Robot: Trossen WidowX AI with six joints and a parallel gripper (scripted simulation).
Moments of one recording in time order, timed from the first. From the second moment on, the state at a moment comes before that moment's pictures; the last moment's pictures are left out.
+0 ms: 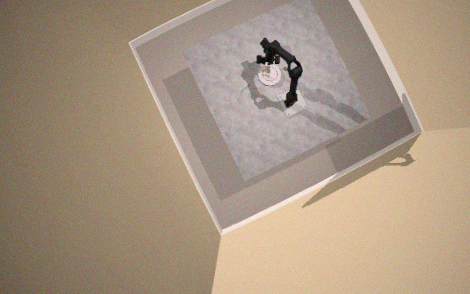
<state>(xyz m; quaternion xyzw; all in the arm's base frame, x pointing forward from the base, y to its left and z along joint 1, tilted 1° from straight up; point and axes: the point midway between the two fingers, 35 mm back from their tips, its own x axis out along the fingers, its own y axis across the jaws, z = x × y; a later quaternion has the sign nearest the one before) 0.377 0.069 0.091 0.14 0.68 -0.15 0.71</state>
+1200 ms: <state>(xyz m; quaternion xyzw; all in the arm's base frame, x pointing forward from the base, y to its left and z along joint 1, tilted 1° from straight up) 0.378 0.068 0.055 0.15 0.68 -0.15 0.70</state>
